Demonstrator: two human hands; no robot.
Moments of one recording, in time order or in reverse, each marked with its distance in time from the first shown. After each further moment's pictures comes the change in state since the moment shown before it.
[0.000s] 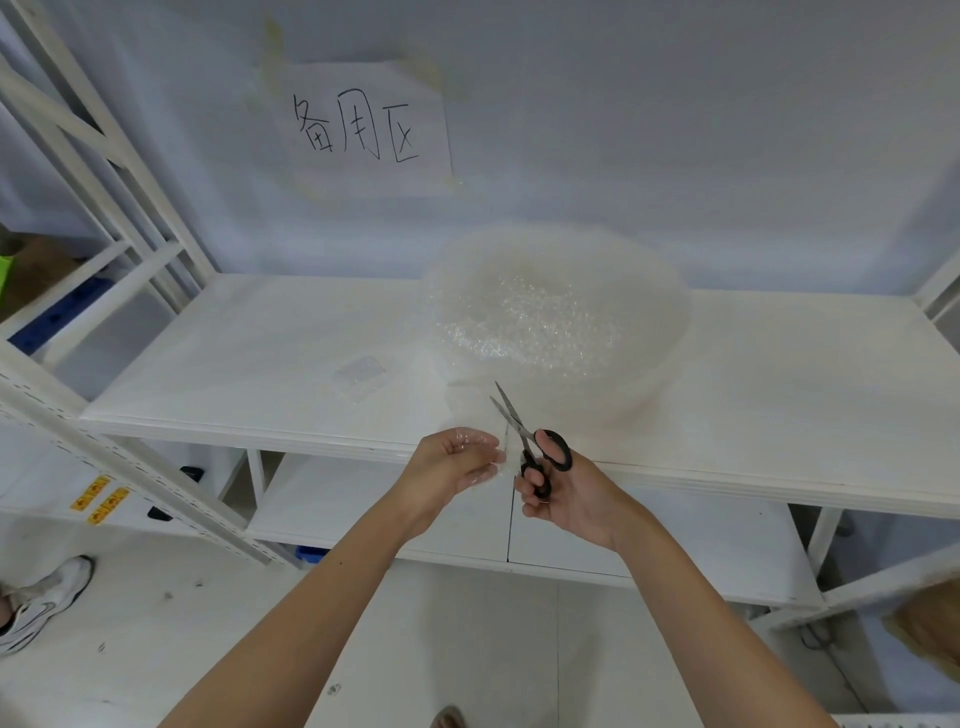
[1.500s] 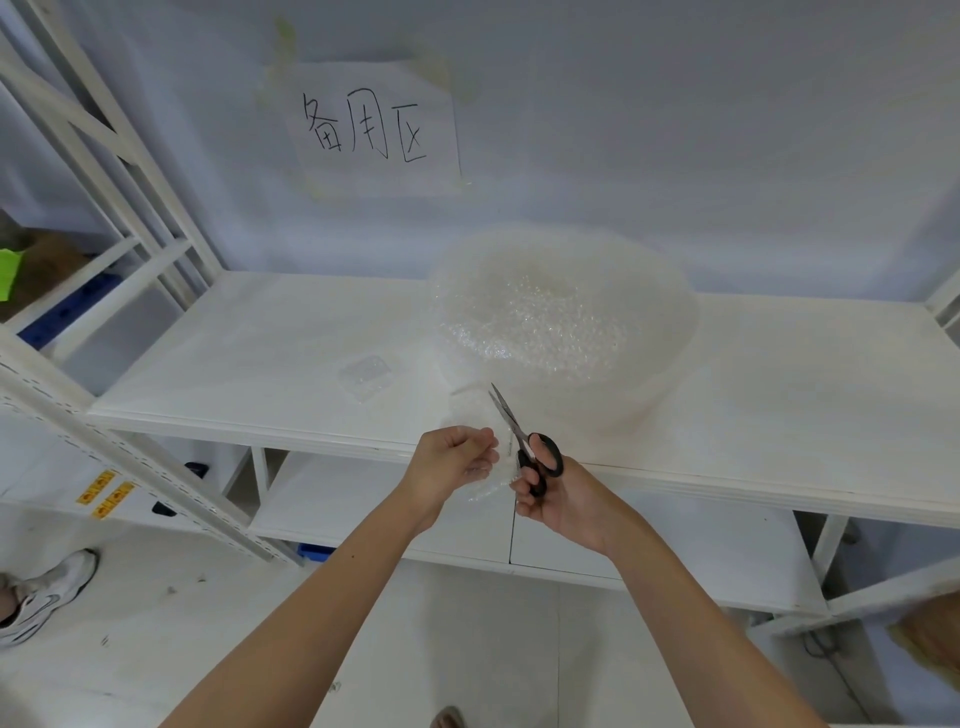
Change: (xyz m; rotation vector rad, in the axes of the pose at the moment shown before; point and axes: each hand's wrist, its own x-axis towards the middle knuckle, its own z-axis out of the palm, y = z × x) left_hand 0.012 -0.003 -0.003 0.122 0.115 0.024; right_hand 0.009 0.004 0.011 0.099 0.043 0.001
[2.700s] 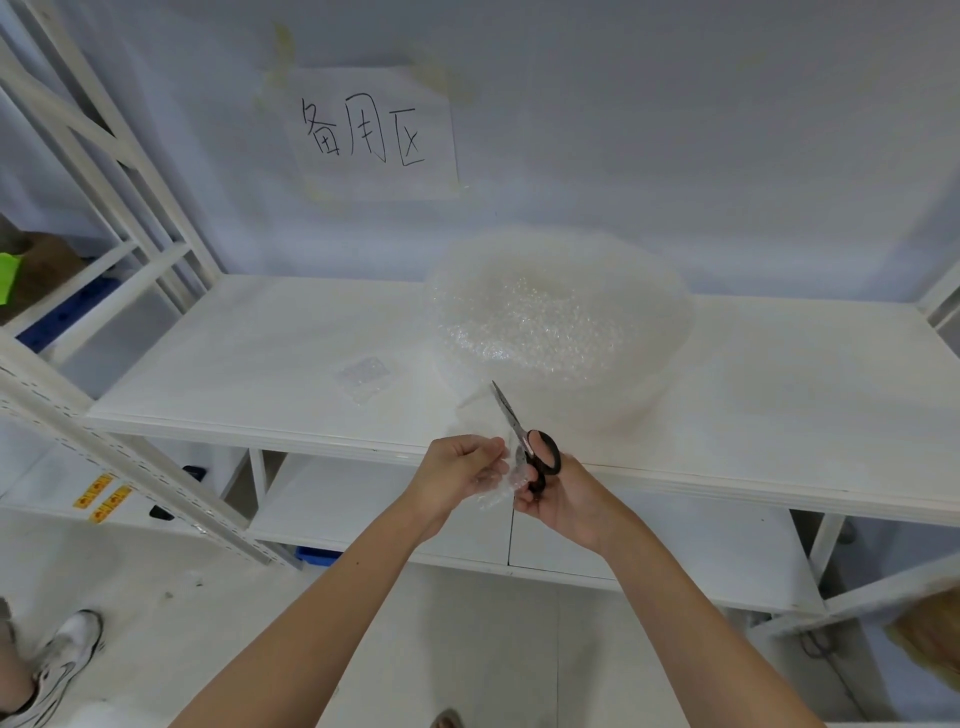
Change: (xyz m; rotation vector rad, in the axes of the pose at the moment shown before) left_hand -0.007 -0.004 0.008 -0.008 -0.092 0.003; right_hand 0.000 0.002 0.002 0.045 -0.021 -0.097
